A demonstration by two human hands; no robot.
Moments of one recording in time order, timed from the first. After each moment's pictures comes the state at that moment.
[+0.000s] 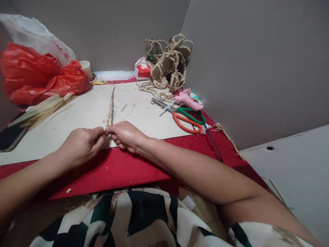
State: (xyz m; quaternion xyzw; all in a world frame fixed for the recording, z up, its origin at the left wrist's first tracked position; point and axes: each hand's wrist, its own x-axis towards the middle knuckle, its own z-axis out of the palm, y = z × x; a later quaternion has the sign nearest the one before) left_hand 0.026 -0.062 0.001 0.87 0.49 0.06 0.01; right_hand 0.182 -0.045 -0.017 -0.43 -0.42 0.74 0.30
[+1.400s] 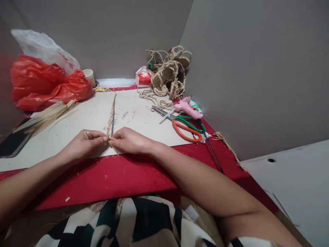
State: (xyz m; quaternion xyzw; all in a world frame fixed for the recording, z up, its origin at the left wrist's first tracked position) left_hand 0.024 -0.041 -0.015 0.59 0.53 0.27 0.54; right_hand 0.209 -0.031 -0.009 -0.41 -0.76 0.48 0.15
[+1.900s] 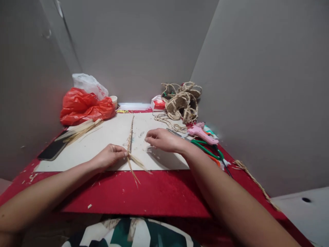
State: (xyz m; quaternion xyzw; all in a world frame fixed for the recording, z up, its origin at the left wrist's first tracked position) left_hand 0.025 -0.045 -0.013 0.56 0.55 0.28 0.55; right_hand 0.249 0.002 0.031 -0.47 -0.82 0.30 0.14
